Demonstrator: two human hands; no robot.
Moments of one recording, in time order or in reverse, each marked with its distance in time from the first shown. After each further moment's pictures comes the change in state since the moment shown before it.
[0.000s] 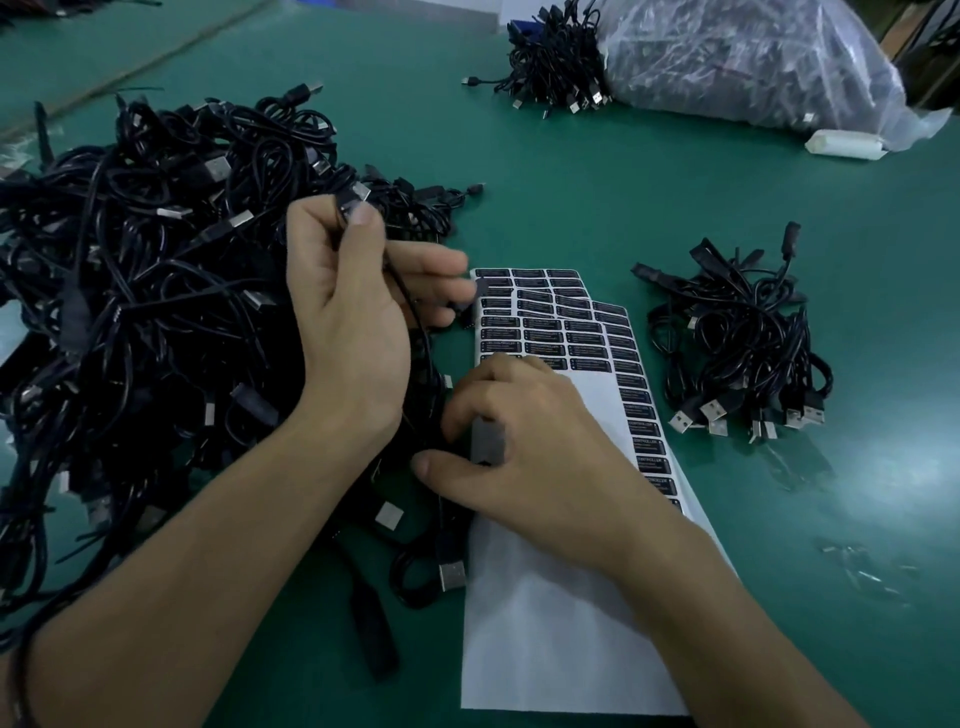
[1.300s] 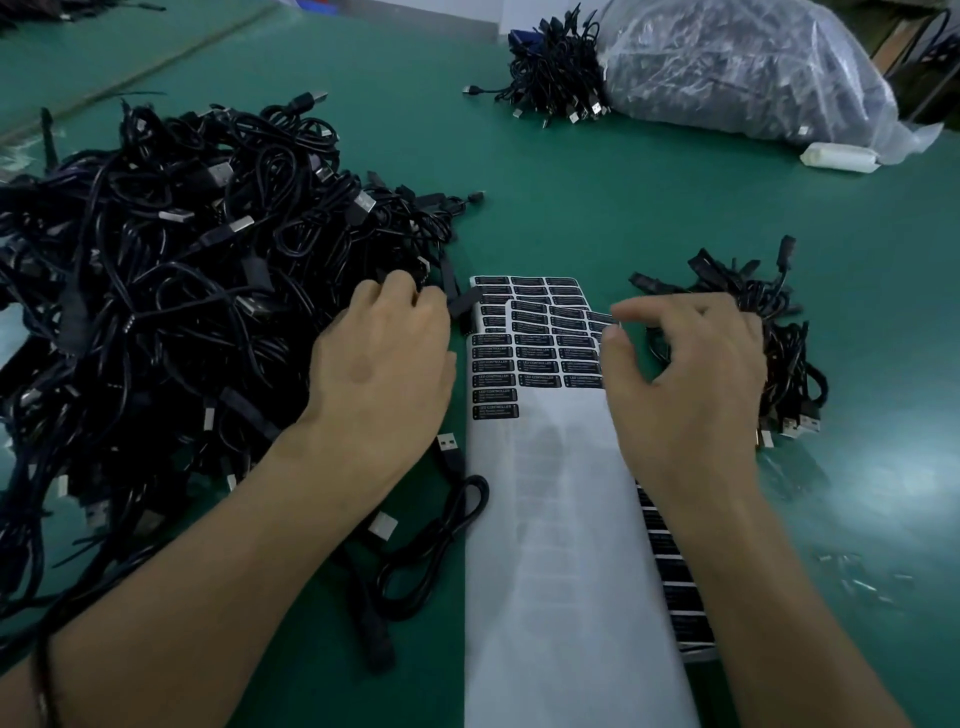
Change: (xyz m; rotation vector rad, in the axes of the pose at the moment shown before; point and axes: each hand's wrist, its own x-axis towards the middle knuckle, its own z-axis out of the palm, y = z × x) left_hand -0.006 -0.007 -0.010 1.657 -0.365 0.189; right_hand -0.004 0.046 -0.029 -0.213 0.758 0.247
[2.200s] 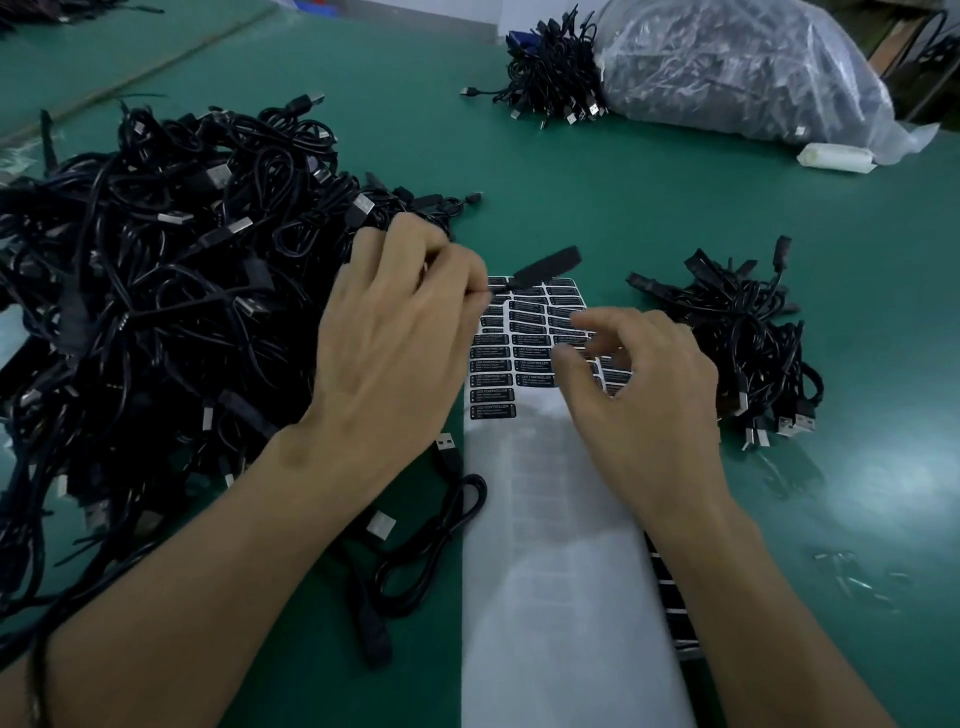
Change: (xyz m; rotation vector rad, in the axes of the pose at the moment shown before) left_hand 0.000 0.002 -0.003 -0.223 0.394 0.249; right_hand -0.006 -0.006 0.006 0.102 -0.177 -0.043
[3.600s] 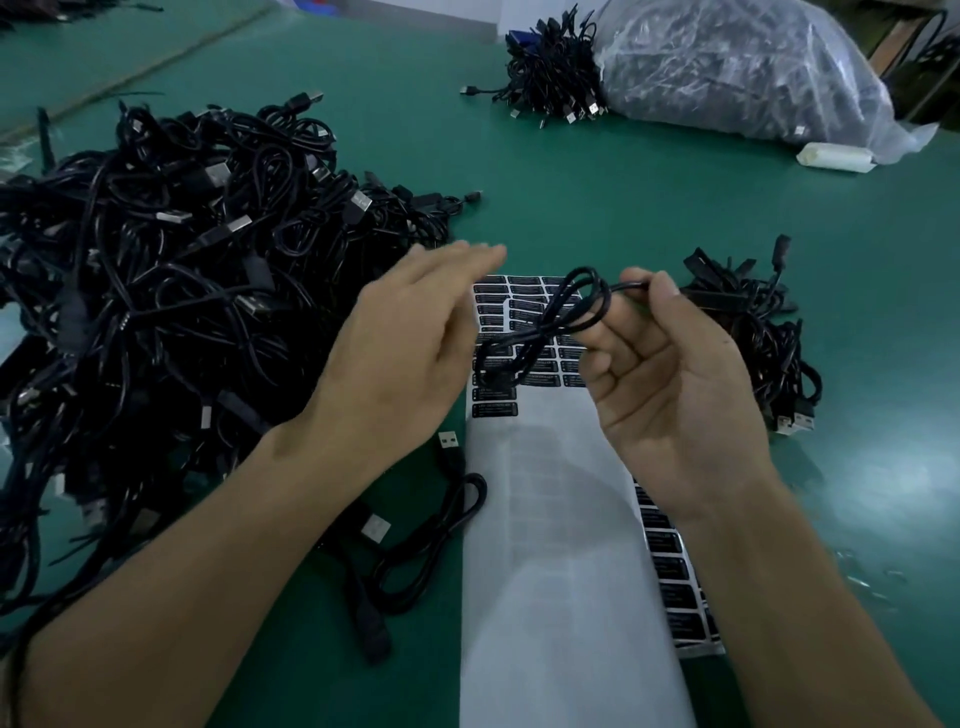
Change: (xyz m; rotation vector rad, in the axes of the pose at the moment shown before) left_hand 0.001 -0.006 0.005 -0.424 -0.119 -0.070; right_hand 0.013 -0.009 -0.014 1.526 -0.182 0.523
